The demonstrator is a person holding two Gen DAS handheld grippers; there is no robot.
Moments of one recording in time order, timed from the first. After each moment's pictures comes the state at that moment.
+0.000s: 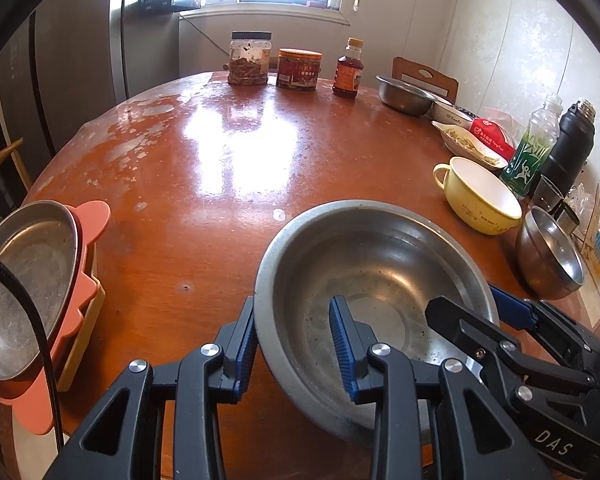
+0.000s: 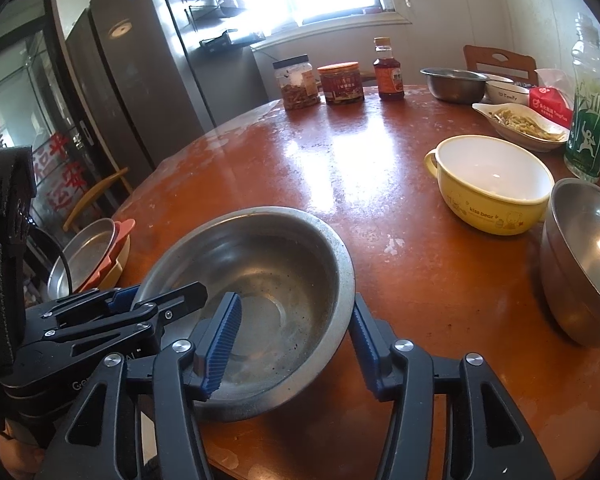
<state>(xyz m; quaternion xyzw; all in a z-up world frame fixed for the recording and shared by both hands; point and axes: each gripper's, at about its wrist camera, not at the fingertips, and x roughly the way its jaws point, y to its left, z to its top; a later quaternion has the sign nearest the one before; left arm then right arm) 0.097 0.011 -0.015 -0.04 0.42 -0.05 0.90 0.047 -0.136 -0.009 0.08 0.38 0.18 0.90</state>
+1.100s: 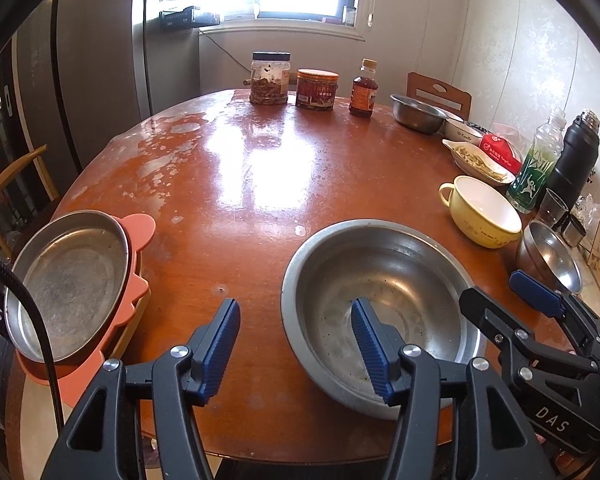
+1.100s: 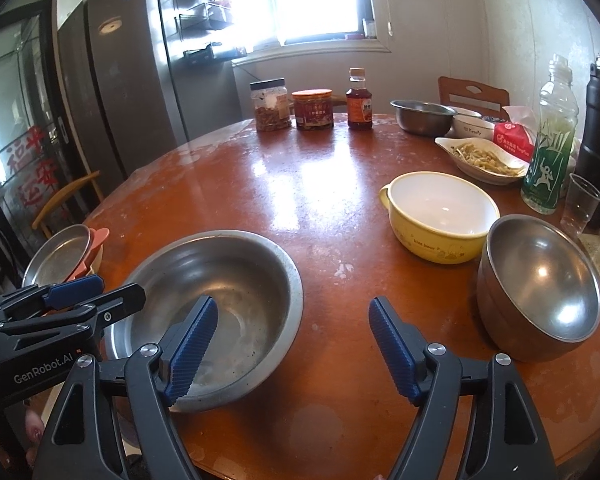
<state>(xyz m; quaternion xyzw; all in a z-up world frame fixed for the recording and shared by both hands) 0.074 0.016 0.011 -0.04 0.40 -0.01 0.92 0.034 -0.147 0.011 0.03 0.34 0.12 0.93</state>
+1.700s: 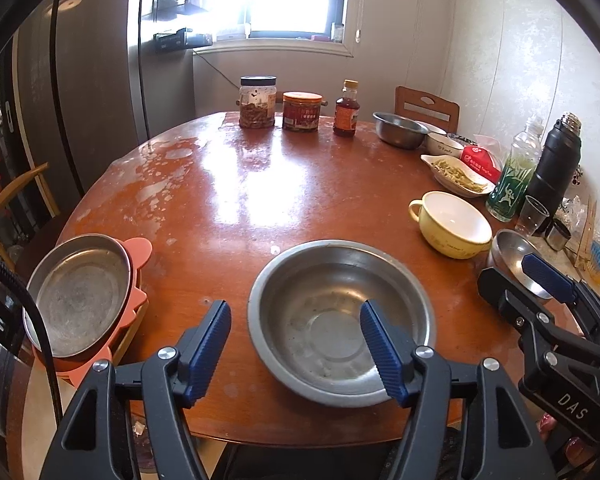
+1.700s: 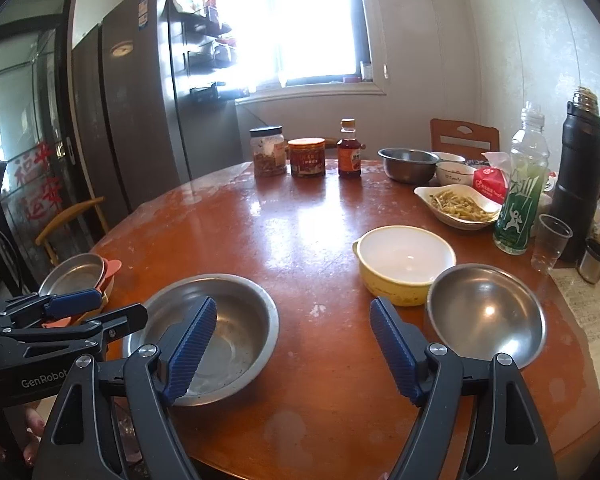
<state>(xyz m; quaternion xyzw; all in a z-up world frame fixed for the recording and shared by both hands) 0.051 -0.011 0.042 -0.03 0.37 -0.02 0.93 0.005 -0.177 0.048 0.03 0.27 0.12 0.95</state>
